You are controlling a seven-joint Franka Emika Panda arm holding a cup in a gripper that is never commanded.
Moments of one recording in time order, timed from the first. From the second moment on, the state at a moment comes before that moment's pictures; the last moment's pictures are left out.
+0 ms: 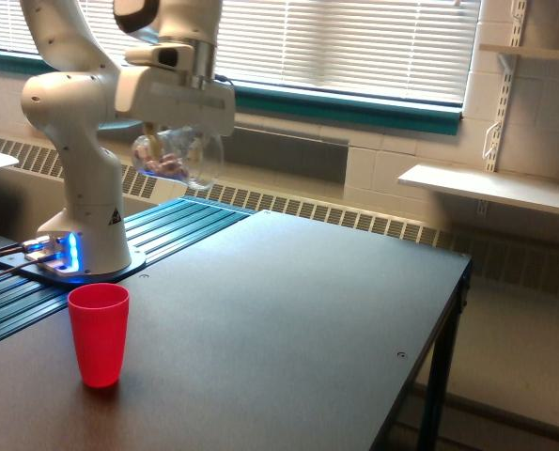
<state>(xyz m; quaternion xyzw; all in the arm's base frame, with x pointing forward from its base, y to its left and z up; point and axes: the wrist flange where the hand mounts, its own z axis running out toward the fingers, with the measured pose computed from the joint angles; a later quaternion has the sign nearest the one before) 0.307 -0.141 0.412 0.86 -0.50 0.08 0.09</state>
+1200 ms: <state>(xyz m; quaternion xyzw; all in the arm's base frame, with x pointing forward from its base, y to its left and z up) 0.225 -0.193 0.369 0.77 -0.63 0.00 0.06</state>
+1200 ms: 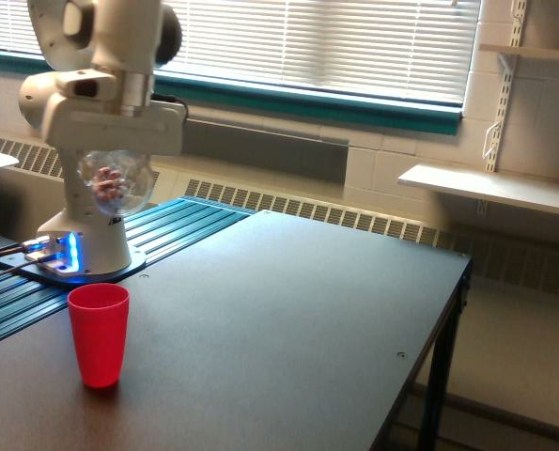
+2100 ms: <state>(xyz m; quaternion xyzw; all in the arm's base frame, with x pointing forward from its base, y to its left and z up) 0.254 -0.241 0.330 0.74 -0.67 -0.04 0.04</state>
